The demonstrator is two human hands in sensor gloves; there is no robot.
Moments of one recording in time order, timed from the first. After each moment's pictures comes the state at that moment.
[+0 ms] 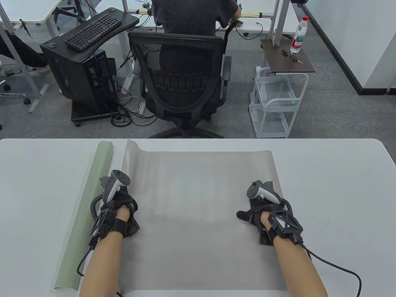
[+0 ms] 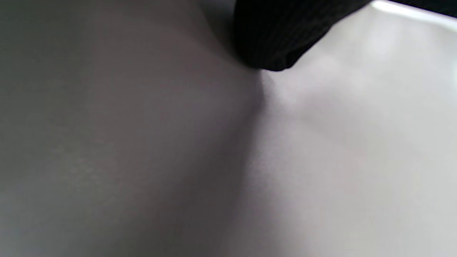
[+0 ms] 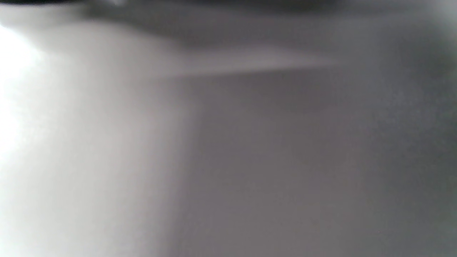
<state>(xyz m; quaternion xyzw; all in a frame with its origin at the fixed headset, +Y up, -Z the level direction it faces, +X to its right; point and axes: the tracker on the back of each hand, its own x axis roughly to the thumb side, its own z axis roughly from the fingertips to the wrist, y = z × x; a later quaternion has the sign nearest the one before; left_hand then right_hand) -0.285 -0.759 -0.466 -0.26 0.27 0.13 0.92 0.196 -0.805 -0.460 -0.10 0.38 0.92 0.07</state>
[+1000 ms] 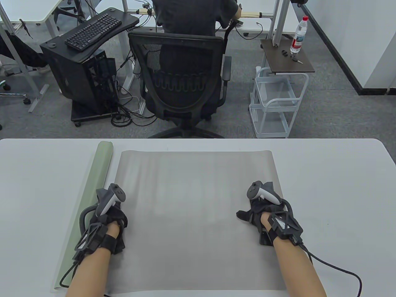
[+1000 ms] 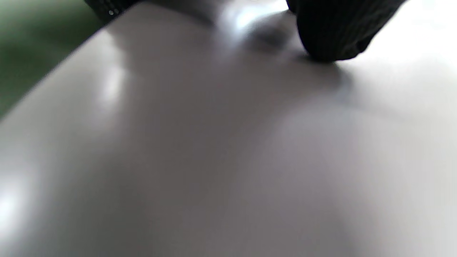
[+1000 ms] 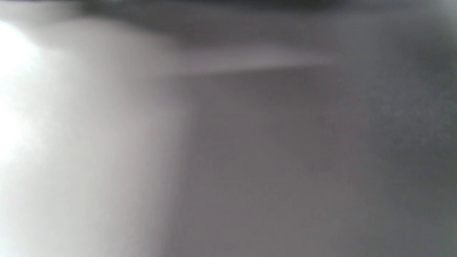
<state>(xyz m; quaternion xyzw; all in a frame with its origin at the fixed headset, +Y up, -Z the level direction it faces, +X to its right) -0.303 -0.771 -0.410 -0.26 0.22 0.02 0.94 0.197 -0.806 -0.460 -0.10 0.38 0.92 0.07</state>
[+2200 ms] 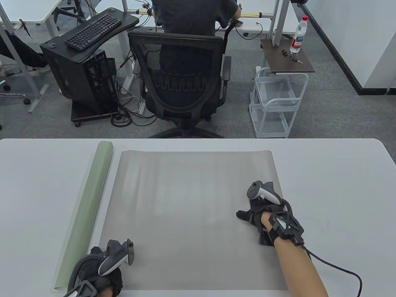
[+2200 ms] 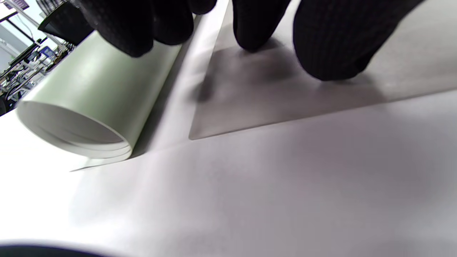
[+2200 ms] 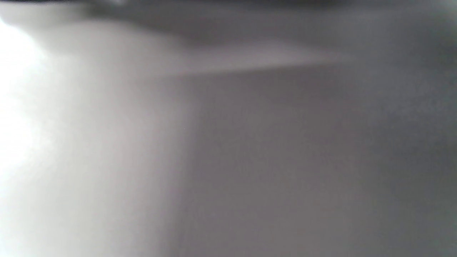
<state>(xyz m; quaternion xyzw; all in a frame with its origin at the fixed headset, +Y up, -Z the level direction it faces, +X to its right) -0.258 -0.767 -0.267 -0.31 0.11 -0.18 0.93 0.197 -0.807 -0.460 -0.09 0.38 0.92 0.08</state>
